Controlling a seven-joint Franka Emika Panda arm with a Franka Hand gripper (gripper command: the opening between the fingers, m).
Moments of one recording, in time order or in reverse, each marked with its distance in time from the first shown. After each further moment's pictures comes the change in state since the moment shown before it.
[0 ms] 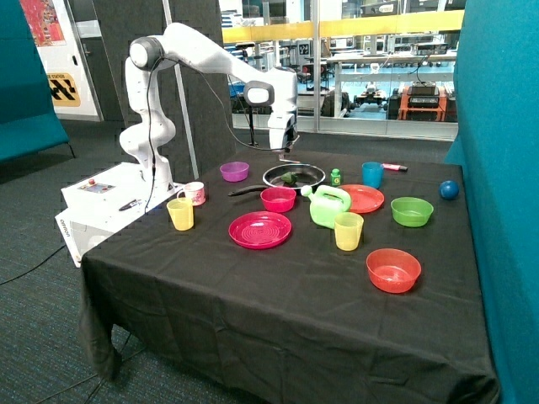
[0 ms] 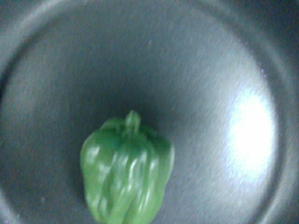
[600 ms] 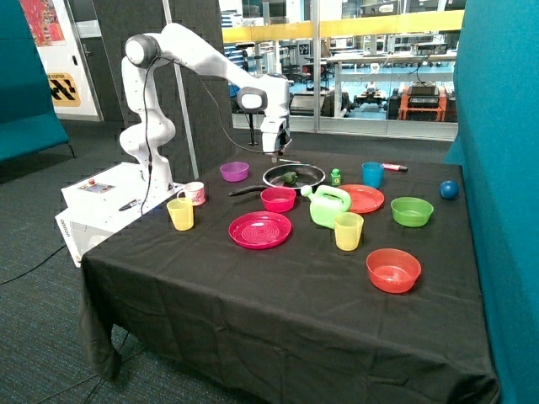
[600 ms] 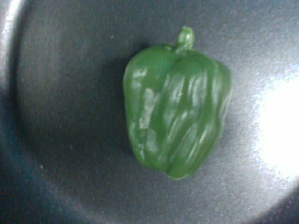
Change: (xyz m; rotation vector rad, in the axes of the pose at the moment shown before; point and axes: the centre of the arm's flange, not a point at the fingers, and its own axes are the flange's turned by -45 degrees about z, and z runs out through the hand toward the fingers) arm -0.031 -0.023 0.025 0.001 0.001 -0.003
